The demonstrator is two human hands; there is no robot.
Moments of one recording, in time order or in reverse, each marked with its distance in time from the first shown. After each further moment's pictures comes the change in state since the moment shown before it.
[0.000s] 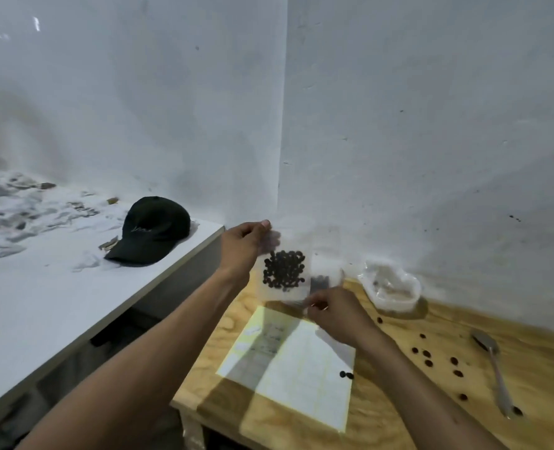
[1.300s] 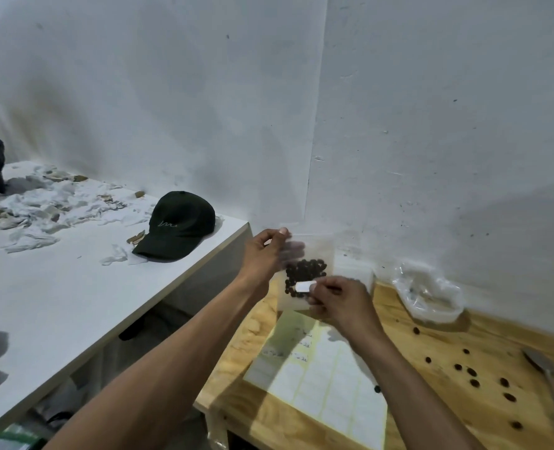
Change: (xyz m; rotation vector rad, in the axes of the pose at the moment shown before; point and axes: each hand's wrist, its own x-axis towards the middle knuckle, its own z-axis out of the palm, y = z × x) left_hand 0.002 -0.011 -0.023 0.027 -0.073 -0.113; right_hand 0.017 -0.043 0.032 0.717 0.160 0.111
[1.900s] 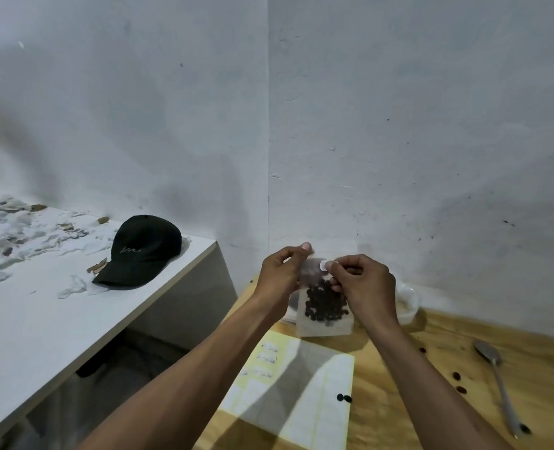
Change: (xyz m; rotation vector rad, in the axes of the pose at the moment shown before) left_hand -0.024 0.000 0.091 -0.016 -0.119 -0.040; right_hand 0.012 -0.031 -0.080 -0.098 0.392 -0.205
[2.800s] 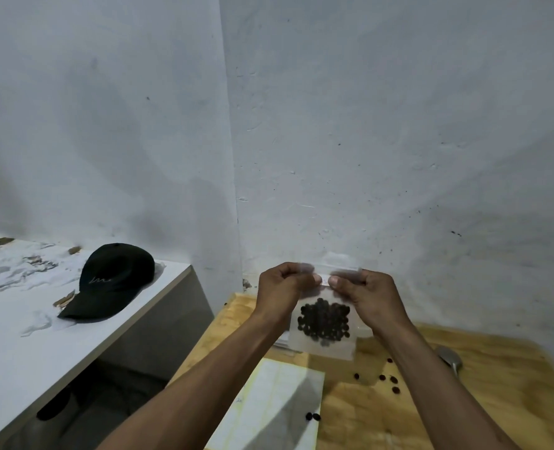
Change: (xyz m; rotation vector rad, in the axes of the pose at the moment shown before) left_hand -0.008 0.006 0.060 0.000 -0.040 0.019; right_hand 0.023 0.003 -0.071 0.117 -0.133 0.071
